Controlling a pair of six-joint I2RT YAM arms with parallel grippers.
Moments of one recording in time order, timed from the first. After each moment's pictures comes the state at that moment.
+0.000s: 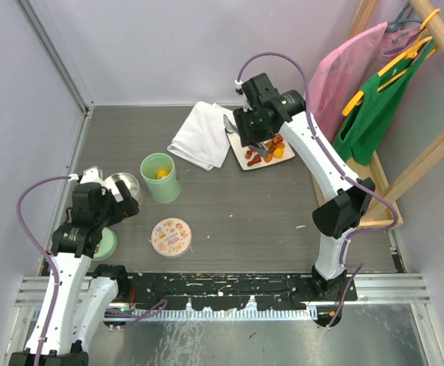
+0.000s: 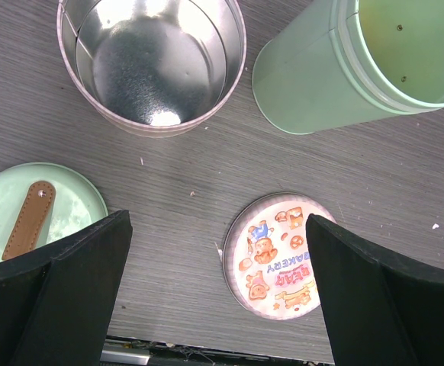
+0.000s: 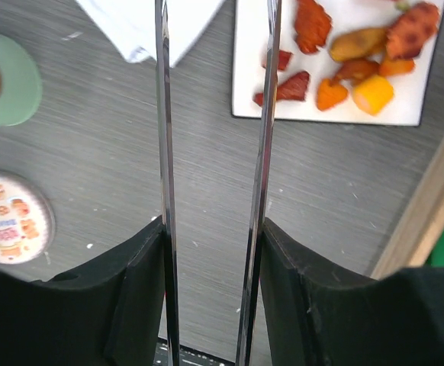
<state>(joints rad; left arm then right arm) -0.07 0.62 0.72 -0.80 -0.08 -0.43 0.55 1.87 2.12 -1.19 0.06 0.17</state>
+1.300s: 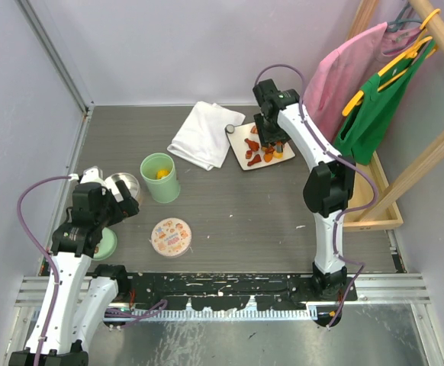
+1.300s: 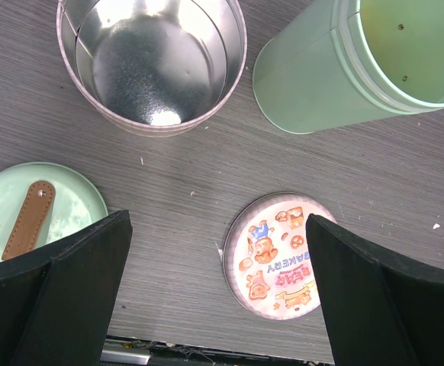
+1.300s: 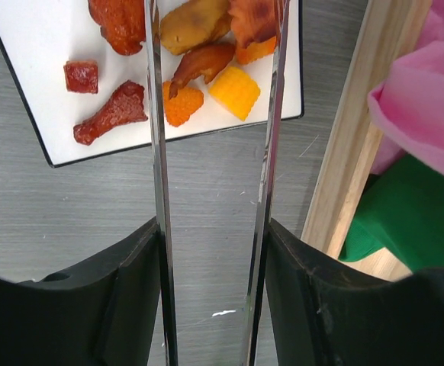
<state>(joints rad) -0.07 0.63 0.72 -0.80 -0.08 -0.43 0.37 2.11 2.11 -1.19 0.29 0.10</state>
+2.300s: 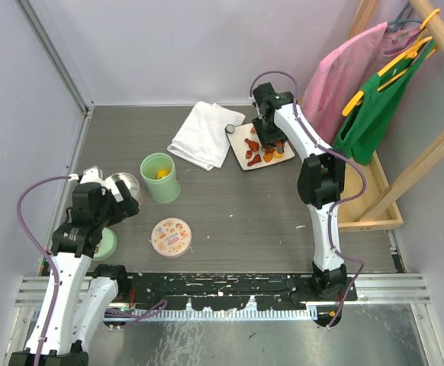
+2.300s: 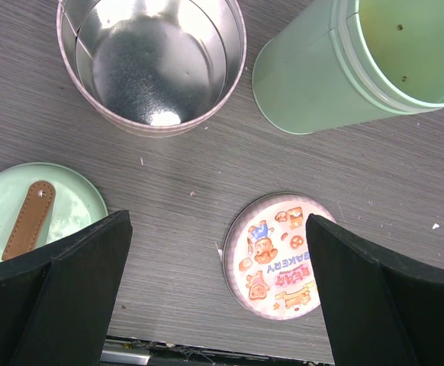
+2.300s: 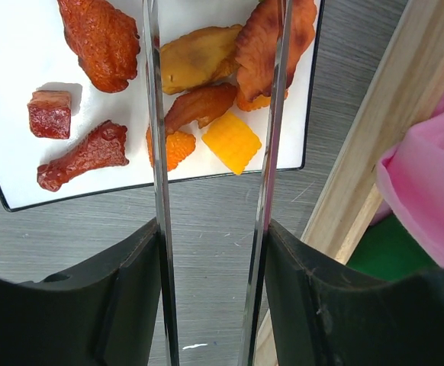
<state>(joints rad) -0.07 0.63 0.72 -0.80 -0.08 -0.43 0.33 2.25 2.19 -1.15 0.27 -0.05</state>
